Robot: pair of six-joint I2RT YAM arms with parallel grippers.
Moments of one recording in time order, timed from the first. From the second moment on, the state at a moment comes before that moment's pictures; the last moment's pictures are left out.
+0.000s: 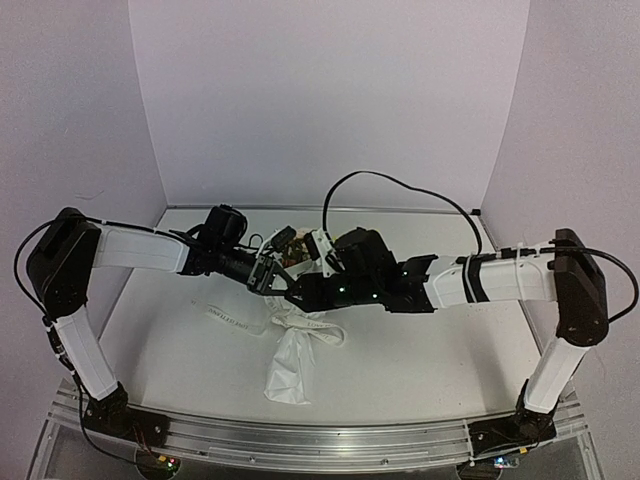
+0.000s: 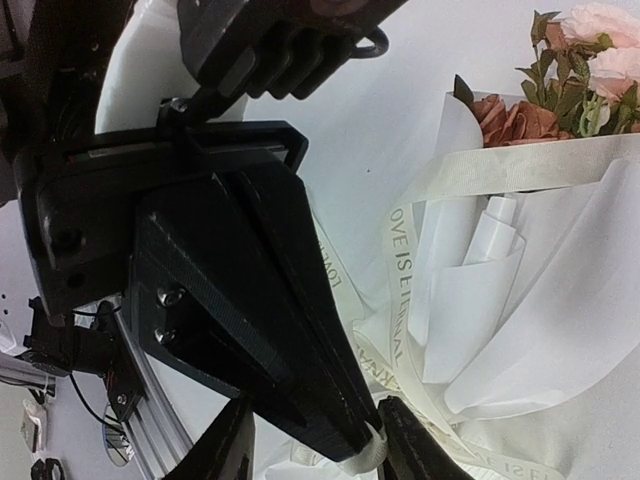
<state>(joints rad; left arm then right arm) -0.62 1.76 1.06 0.02 1.10 -0.37 1.02 1.78 1.19 0.04 -0.11 0.59</state>
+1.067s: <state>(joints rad) -0.57 1.53 1.01 -0.04 0.54 -0.42 1.05 1.79 1.17 -0.02 0.08 0.77</state>
